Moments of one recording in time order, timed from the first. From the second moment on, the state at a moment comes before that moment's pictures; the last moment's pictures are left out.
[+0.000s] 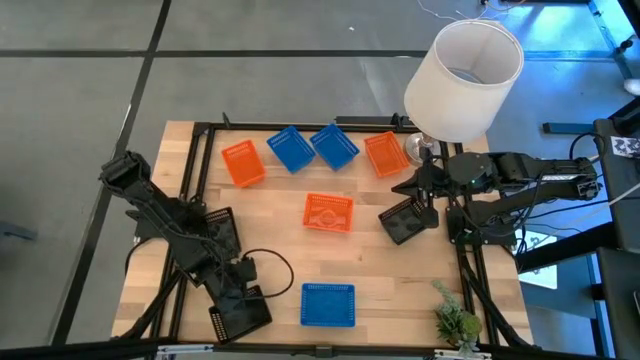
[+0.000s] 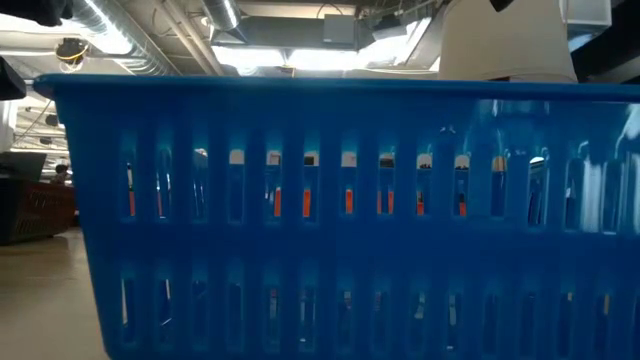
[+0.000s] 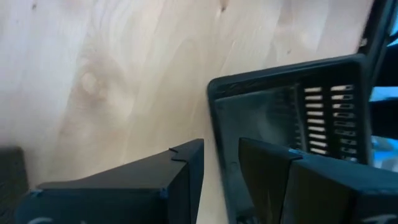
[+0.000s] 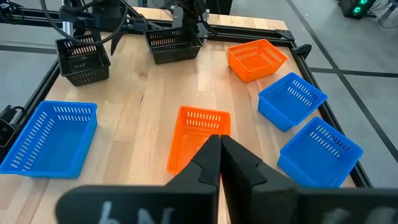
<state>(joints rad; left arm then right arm) -0.80 1.45 0.87 -0.52 -0.16 -1.12 0.13 0.90 1.09 -0.71 0.18 0.00</state>
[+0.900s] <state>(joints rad) -0.78 1.64 0.87 -0.40 -0.10 -1.20 0.13 0.90 1.09 -0.71 0.18 0.00</state>
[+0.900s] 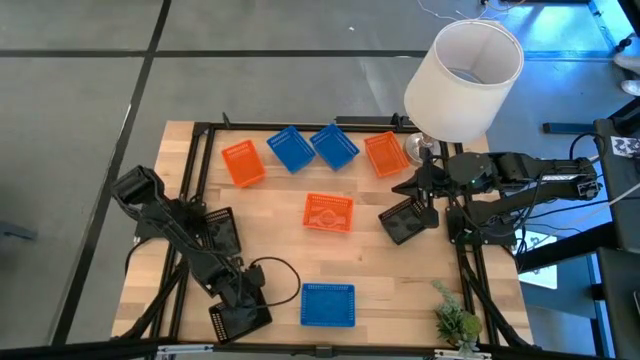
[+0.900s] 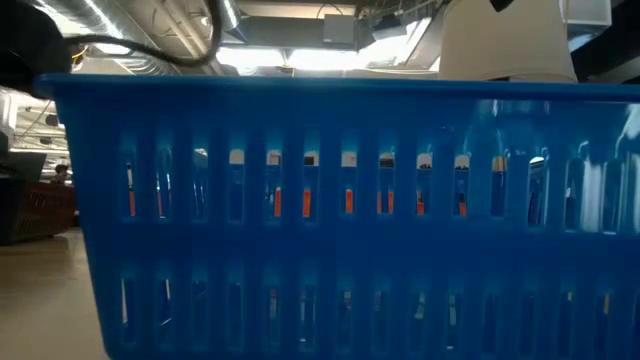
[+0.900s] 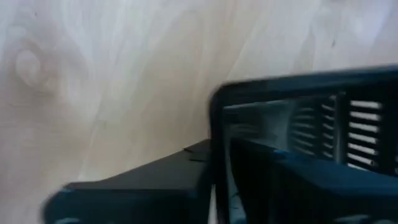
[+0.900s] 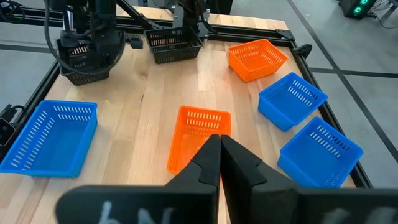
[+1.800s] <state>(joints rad) -0.73 1.08 0.87 -1.29 -0.29 -2.12 0.13 0.90 1.09 -0.71 0.07 -0.06</state>
